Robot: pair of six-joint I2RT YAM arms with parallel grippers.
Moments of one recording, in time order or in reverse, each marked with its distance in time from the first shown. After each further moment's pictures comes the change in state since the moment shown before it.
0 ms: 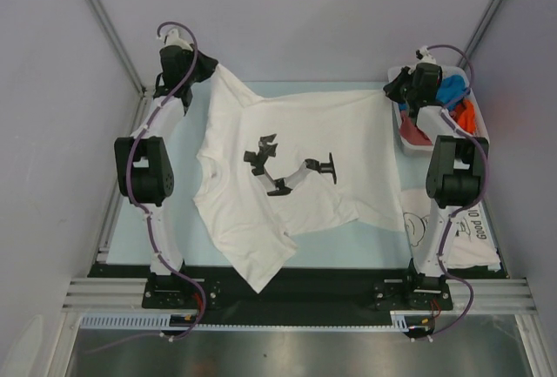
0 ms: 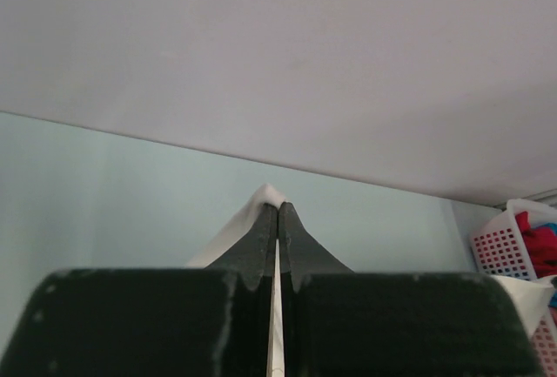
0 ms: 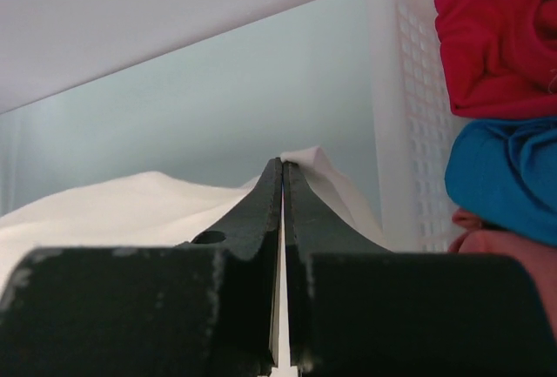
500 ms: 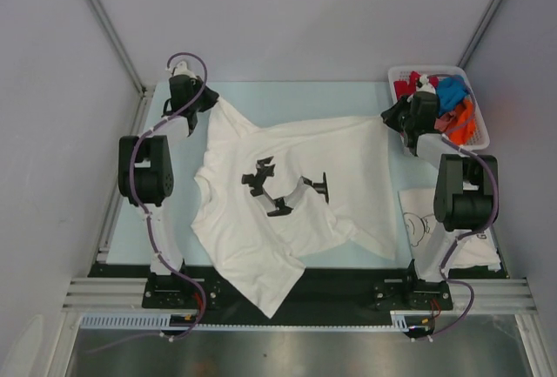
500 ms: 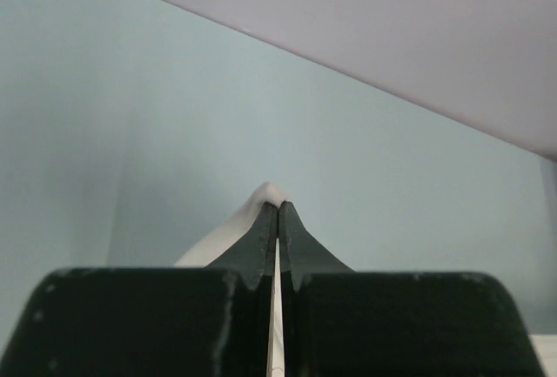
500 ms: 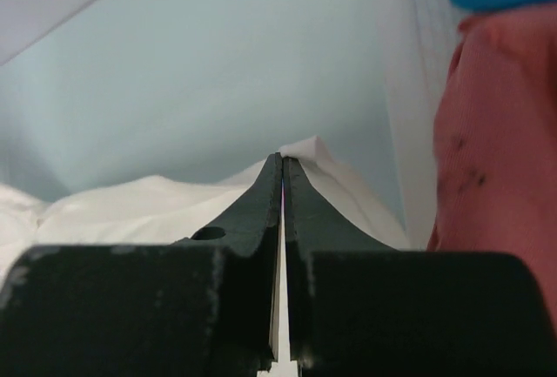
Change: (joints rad) left arm -0.001 -0.012 -0.287 0.114 -0.066 0.057; right arm 0.030 -0.241 -0.448 0.139 0.046 0.075
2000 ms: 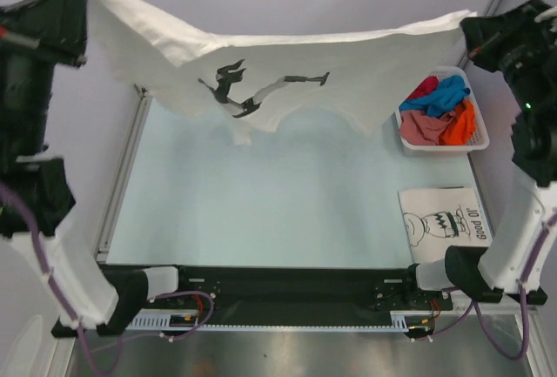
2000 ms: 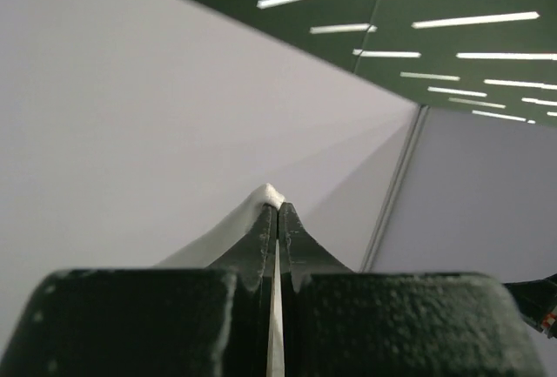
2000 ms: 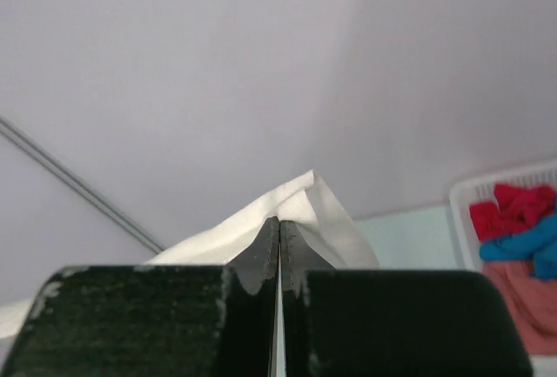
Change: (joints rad) left arm 0.060 -0.824 0.879 -0.712 0.132 -0.113; right arm -0.005 -0.378 1.328 -1.206 0.018 -0.013
